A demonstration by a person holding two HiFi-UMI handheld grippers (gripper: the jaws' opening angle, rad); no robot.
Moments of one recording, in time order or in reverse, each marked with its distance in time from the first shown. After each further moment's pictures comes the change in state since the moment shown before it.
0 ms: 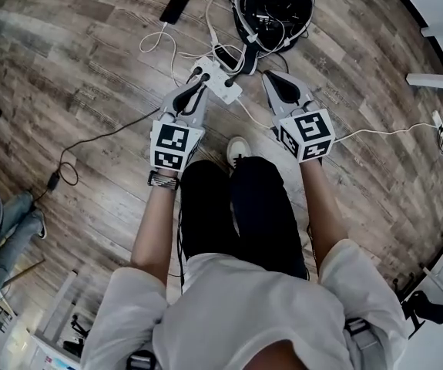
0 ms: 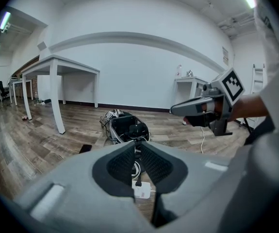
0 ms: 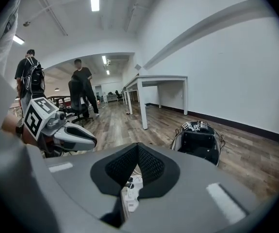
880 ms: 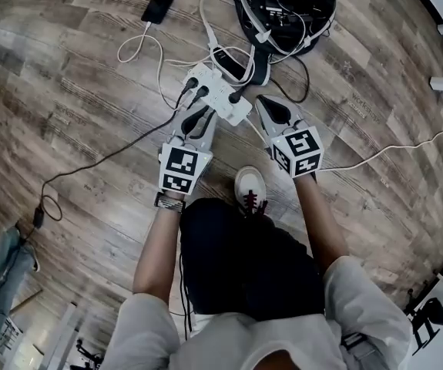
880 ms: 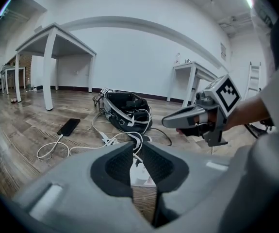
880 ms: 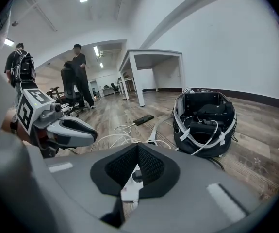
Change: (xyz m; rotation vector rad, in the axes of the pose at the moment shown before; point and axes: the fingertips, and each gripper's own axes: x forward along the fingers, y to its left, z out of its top) left arm 0.128 0.021 -0.182 0.007 0.035 -0.072; right arm 0.125 -0.023 -0.228 0.090 0.098 -0.001
